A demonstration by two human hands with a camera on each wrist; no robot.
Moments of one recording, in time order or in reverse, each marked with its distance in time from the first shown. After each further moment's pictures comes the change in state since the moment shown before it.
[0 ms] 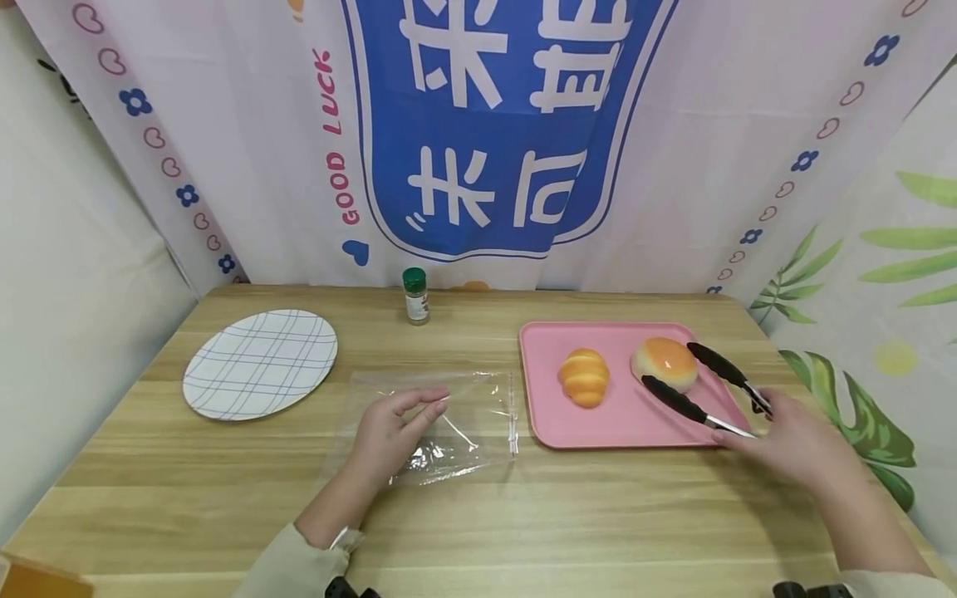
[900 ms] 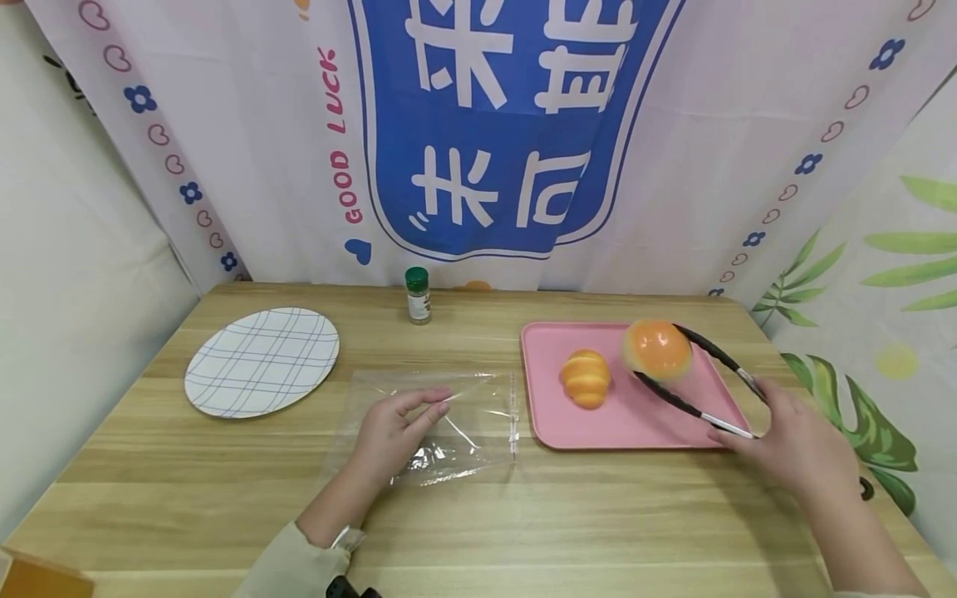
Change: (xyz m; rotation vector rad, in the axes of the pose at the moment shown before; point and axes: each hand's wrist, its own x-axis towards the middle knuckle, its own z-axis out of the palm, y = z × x) left_hand -0.001 -0.002 0.000 0.019 -0.007 0.022; right_hand -0.014 -0.021 0.001 -0.093 0.241 -0.039
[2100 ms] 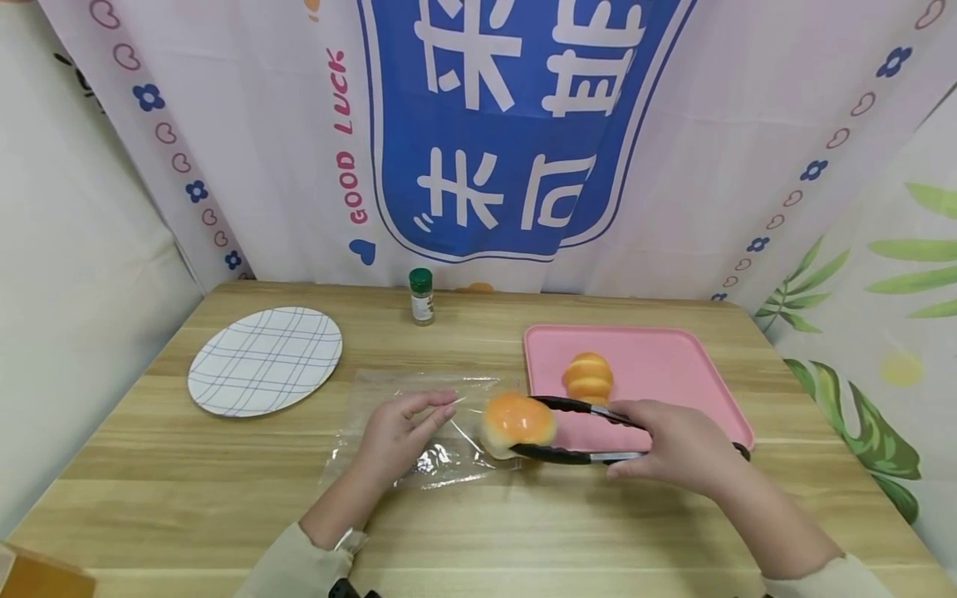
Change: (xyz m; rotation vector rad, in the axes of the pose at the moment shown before) left_hand -0.002 0.000 -0.001 0.010 -0.015 0.068; right_hand 0.001 -0.121 0.004 0.098 -0.166 -0.487
